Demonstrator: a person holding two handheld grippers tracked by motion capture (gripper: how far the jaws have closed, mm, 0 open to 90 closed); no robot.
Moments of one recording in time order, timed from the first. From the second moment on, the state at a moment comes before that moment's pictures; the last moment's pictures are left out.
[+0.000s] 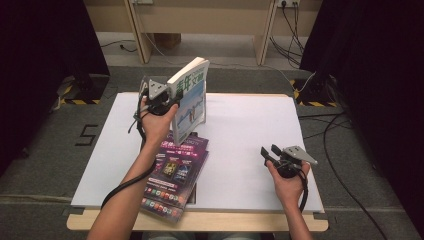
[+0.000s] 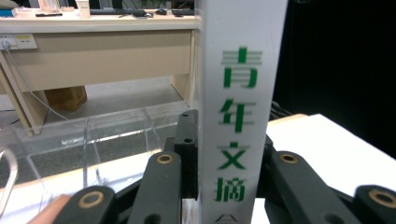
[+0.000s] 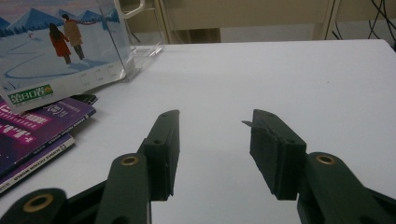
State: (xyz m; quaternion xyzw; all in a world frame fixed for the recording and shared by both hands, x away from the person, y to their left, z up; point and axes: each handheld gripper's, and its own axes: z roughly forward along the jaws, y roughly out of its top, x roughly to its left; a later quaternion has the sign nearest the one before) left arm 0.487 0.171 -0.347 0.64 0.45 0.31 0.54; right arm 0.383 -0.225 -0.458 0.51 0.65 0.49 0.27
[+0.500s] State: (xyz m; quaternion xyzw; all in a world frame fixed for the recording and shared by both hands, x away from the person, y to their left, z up) left arm 0.487 0.176 -0.345 0.62 0.46 0.29 0.56; right arm 0.384 -0.226 -0.460 0.51 0.65 0.49 0.27
